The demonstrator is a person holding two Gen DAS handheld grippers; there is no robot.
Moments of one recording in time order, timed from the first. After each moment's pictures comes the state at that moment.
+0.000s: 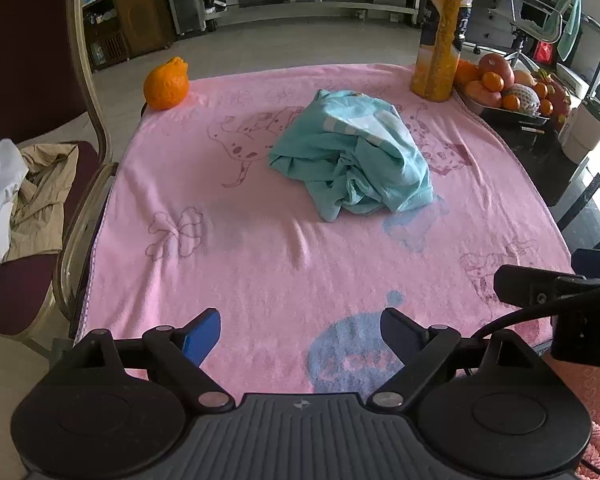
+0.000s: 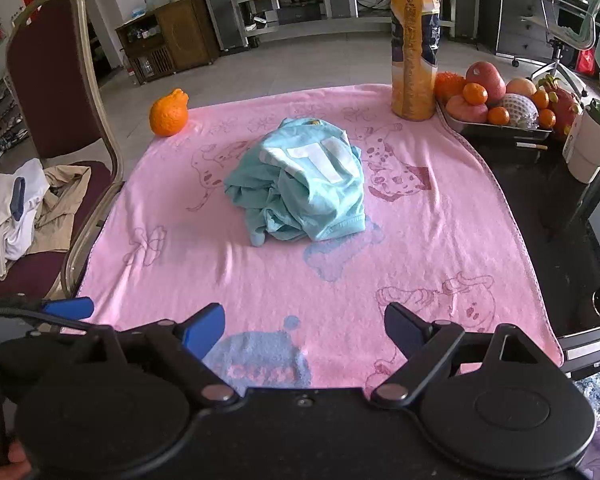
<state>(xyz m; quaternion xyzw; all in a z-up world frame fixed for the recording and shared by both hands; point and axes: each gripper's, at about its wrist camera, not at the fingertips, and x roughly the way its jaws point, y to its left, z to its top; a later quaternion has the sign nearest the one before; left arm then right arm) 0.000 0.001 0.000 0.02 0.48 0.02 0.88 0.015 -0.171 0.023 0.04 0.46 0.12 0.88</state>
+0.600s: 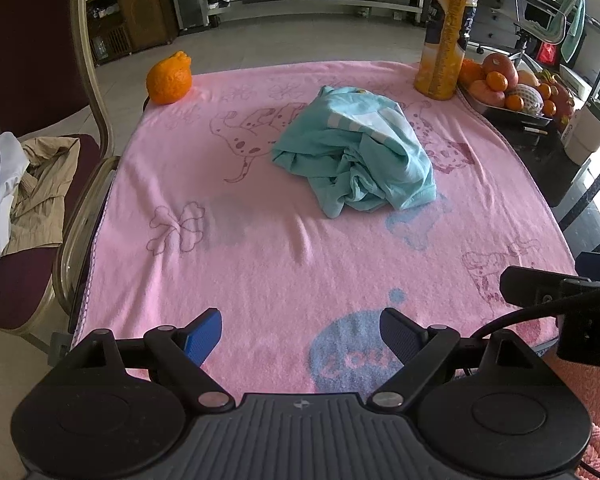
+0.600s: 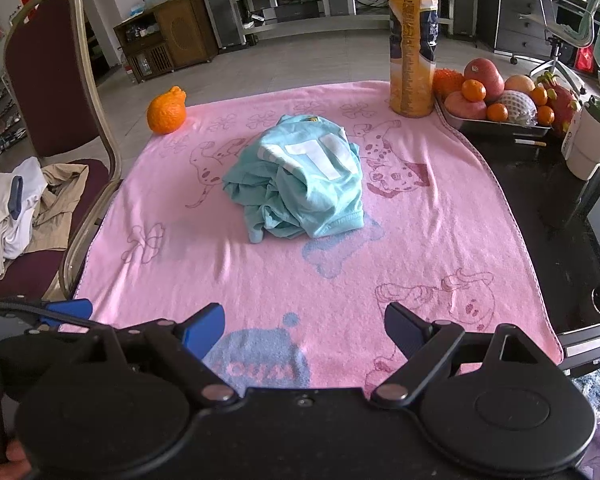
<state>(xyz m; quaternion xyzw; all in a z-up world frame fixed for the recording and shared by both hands) 0.002 0.005 -0.003 0.01 0.49 0.02 0.87 0.016 -0.172 0.021 0.04 0.47 0.12 0.88</state>
